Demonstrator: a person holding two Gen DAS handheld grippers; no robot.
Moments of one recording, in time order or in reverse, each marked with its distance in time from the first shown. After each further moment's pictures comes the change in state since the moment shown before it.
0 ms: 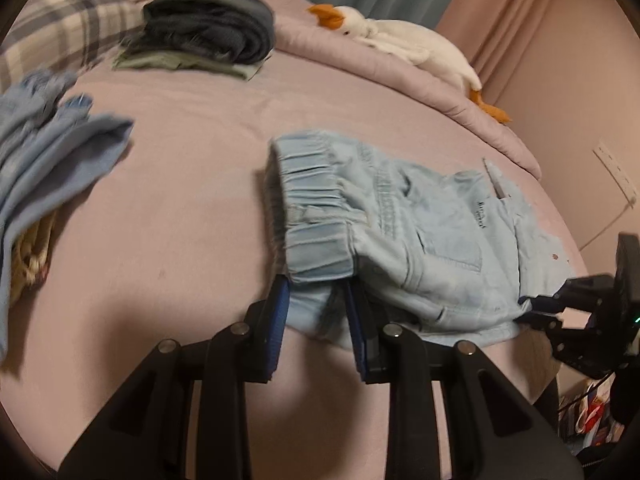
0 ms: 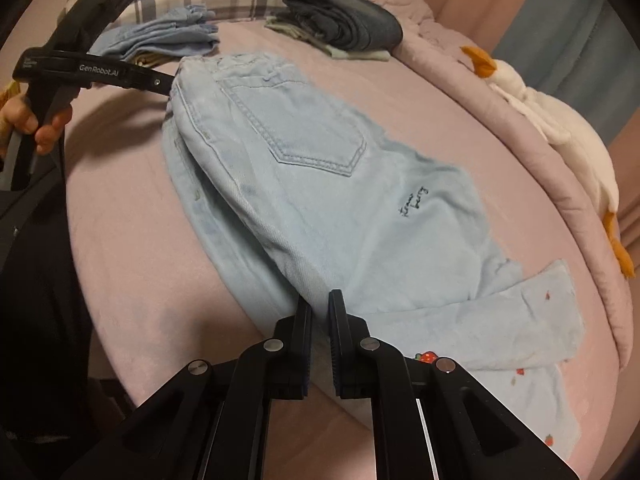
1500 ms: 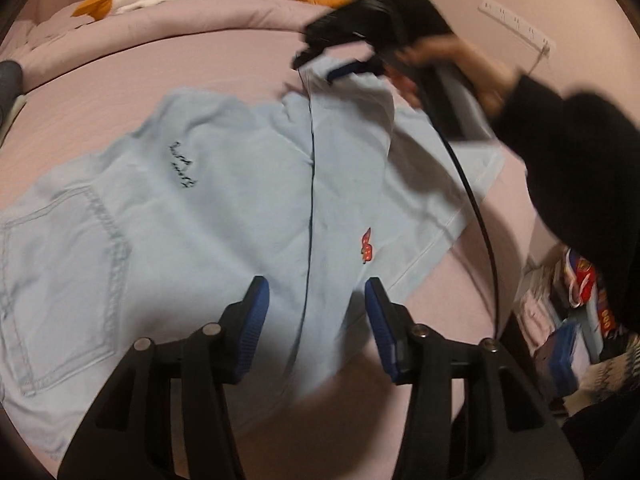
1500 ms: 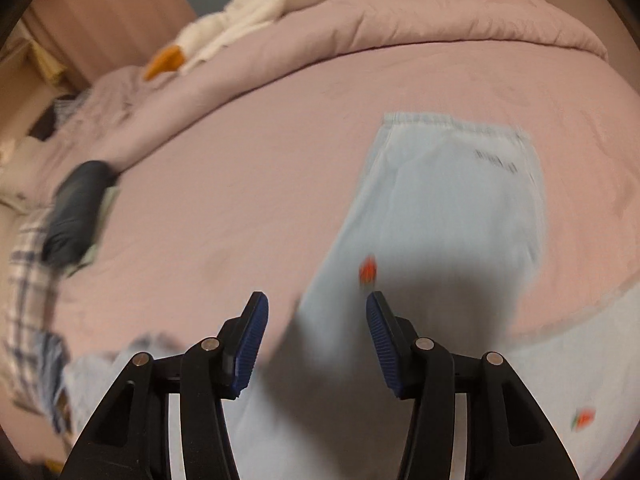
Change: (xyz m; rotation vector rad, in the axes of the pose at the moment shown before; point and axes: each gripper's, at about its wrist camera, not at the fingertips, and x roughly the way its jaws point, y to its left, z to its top) left arm 0.097 -0.226 -0.019 0.490 0.249 -0.268; right arm 0.066 -0.282 -0.035 1.061 -0.003 -0.016
